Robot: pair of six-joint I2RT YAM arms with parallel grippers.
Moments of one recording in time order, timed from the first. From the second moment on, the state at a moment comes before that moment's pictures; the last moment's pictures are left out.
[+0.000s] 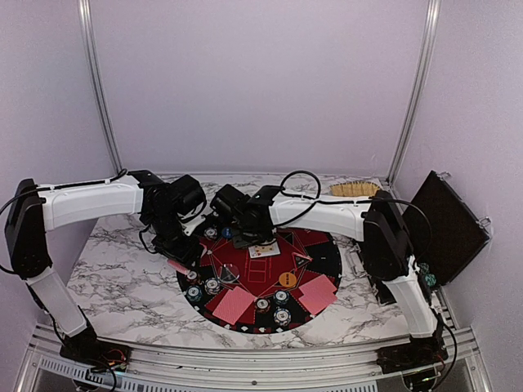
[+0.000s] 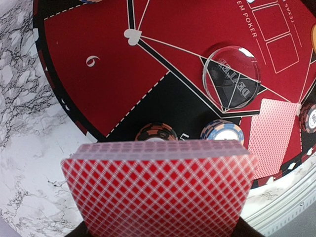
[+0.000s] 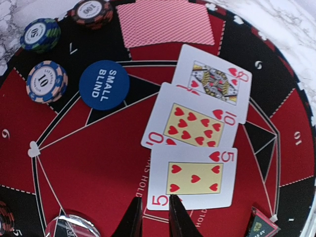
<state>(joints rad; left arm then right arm) -0.73 1.68 1.30 -1.04 0.03 -0.21 1.00 2.33 2.04 -0.88 0.47 0.61</state>
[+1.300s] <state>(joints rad) -0.73 1.68 1.30 -1.04 0.03 -0.21 0.63 1.97 1.25 -0.14 -0.34 0.64</state>
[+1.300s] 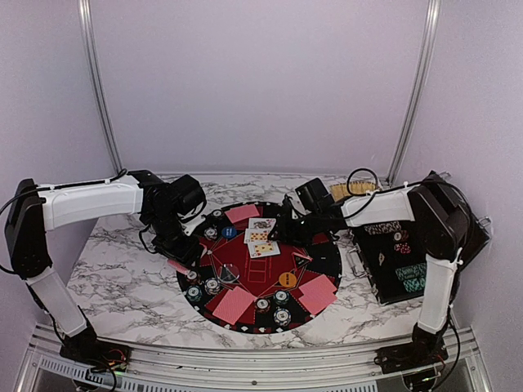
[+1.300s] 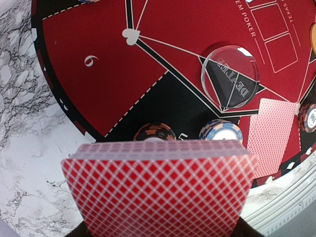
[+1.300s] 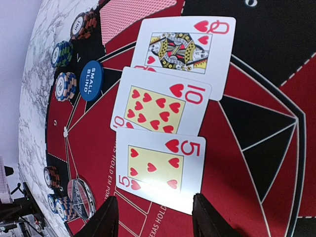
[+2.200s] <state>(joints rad) -0.73 1.68 1.30 -1.04 0.04 -0.21 0.64 2.01 1.22 -0.08 -0.38 0.69</state>
